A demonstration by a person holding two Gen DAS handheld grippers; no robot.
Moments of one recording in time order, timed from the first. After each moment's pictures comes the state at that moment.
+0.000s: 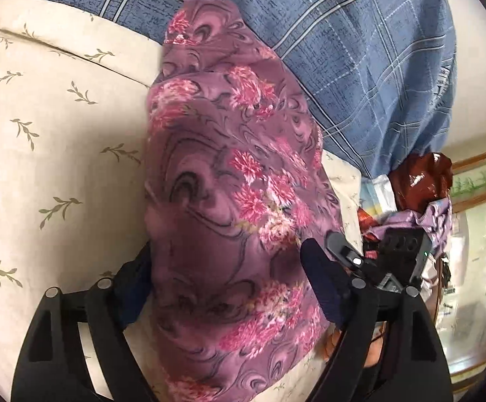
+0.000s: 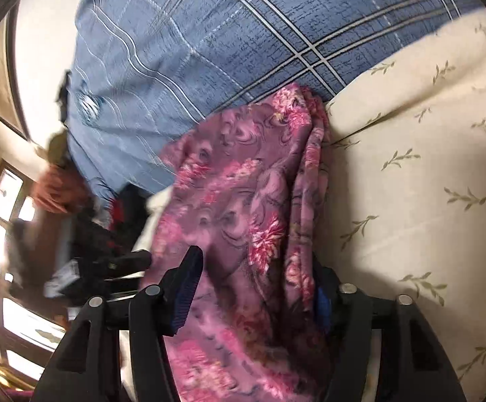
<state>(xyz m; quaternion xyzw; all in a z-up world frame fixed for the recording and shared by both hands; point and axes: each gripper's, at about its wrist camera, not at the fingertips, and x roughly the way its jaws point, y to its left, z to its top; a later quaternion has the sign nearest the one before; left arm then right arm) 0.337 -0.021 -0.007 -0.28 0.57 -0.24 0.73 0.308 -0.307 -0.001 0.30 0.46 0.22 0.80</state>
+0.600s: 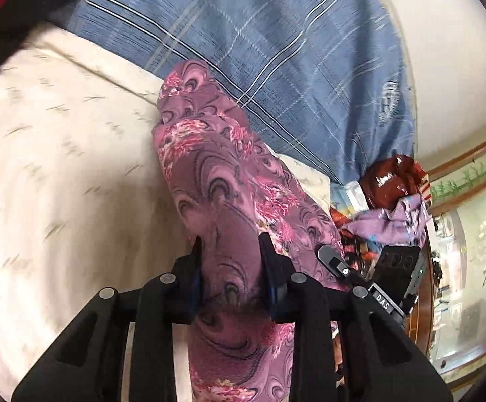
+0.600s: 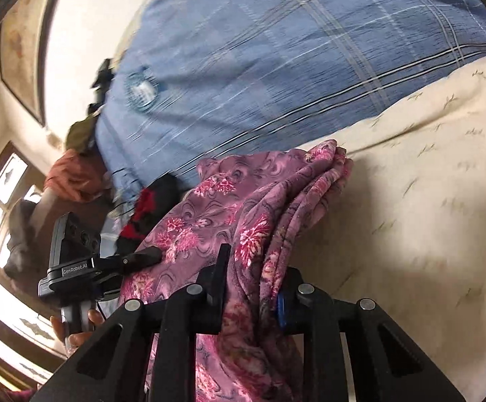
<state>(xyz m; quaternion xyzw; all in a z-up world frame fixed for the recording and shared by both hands) 0.239 0.054 0.064 -0.29 0.51 -0.24 0.77 0.219 -0.253 0.071 0.29 0.41 0.25 0.83</state>
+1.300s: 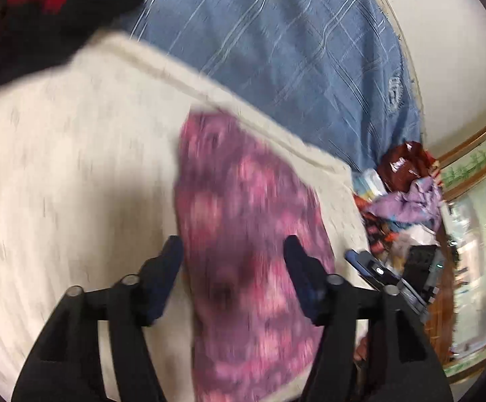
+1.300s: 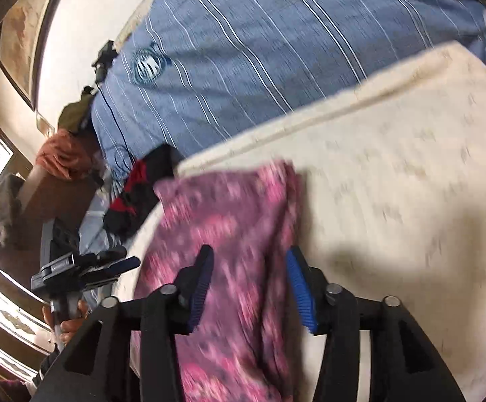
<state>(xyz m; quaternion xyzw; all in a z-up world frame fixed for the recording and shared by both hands) 0.215 0.126 0.054 -0.24 0.50 -0.22 0.81 0.159 -0.242 0.067 0.26 0.41 0.21 0.85</state>
